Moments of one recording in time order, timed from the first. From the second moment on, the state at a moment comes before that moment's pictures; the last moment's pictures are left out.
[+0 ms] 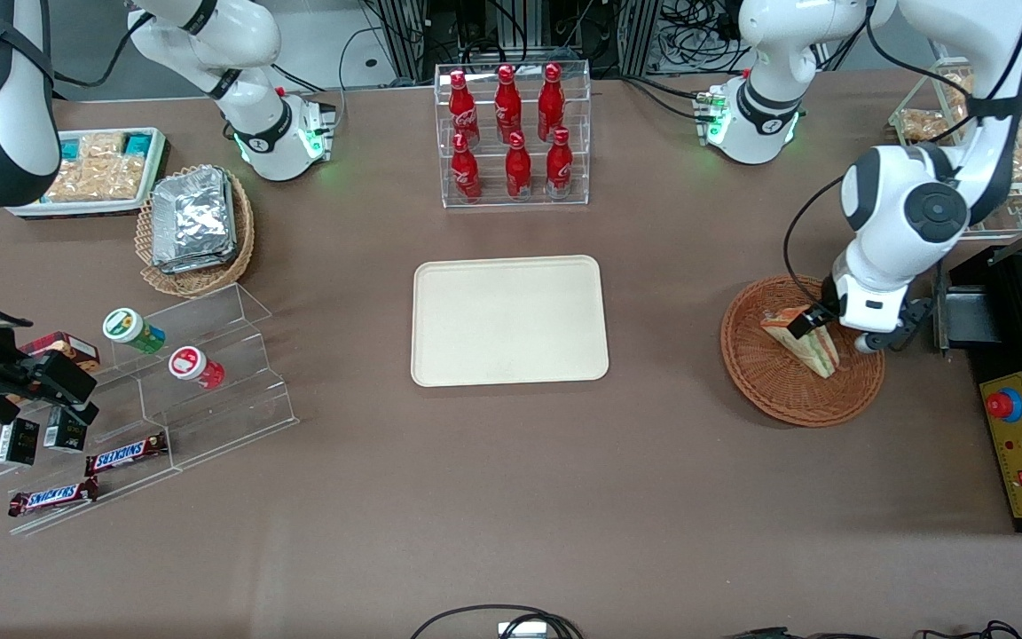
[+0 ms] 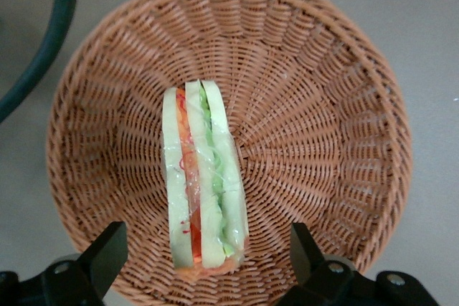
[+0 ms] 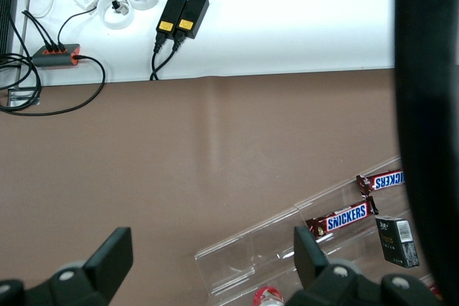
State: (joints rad) arm 0.14 0.05 -0.18 -2.44 0.09 2.50 -0.67
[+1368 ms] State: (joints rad) arm 0.18 0.13 -0.17 -2.50 0.09 2.67 -0.68
